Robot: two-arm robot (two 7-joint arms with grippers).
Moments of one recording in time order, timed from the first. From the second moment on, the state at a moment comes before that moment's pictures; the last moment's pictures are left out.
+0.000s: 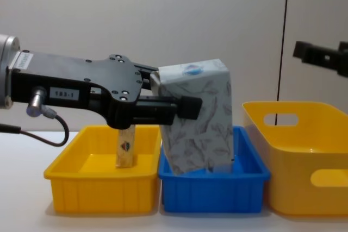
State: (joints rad) left arm -0.42 0.62 0.49 -1.70 -0.40 0.05 -0.94; right arm 0.04 0.38 -0.18 -1.79 0.45 0.04 0.27
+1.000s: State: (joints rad) left arm -0.43 0.62 0.49 -1.70 -0.40 0.05 -0.94; right arm 0.36 0.54 -0.26 -1.51 0.65 0.10 0.81
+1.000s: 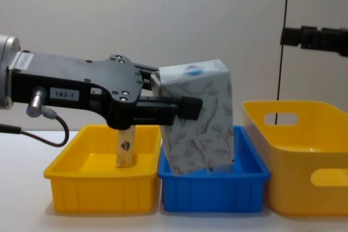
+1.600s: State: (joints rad) left arm -0.43 0.62 0.49 -1.70 -0.40 0.05 -0.94; right arm 0.51 0.59 -0.38 -1.35 0.62 0.09 1.07
